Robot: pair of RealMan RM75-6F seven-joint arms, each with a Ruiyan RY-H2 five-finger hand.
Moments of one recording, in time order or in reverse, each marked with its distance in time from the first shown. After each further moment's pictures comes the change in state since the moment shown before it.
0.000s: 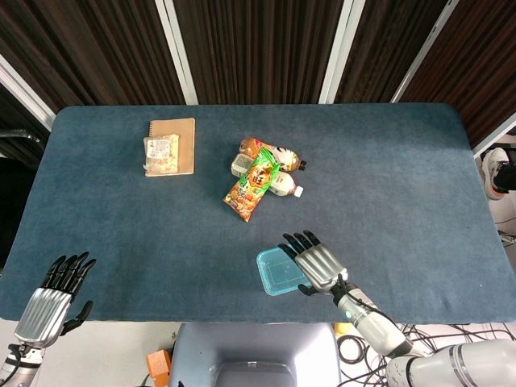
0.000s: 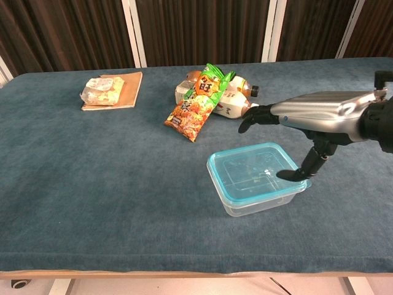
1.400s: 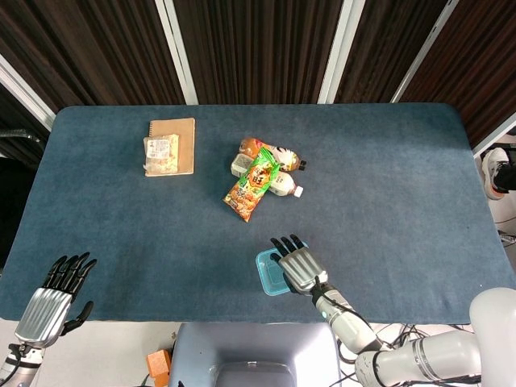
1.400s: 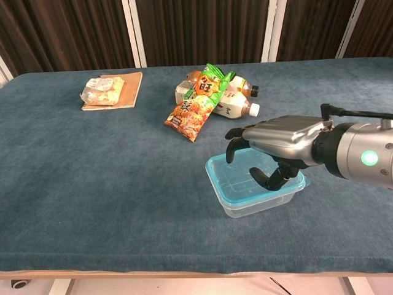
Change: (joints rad) left arm -0.001 0.004 0.002 0.005 0.002 0.005 -0.015; right arm 0.071 -0.186 0.030 0.087 0.194 0.039 -0.172
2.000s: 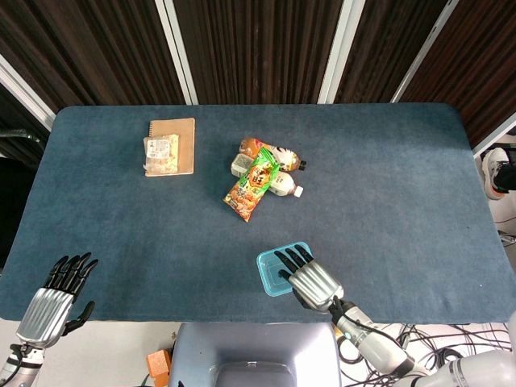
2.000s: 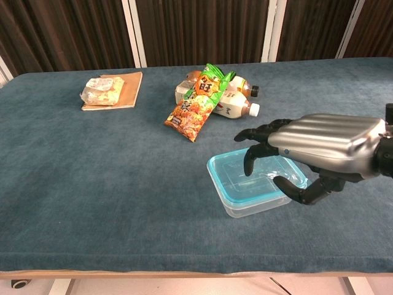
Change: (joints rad) left arm -0.002 -0.006 0.002 -0.004 0.007 -0.003 0.015; right arm -0.123 0.139 -0.144 -0.101 -0.375 0.026 0.097
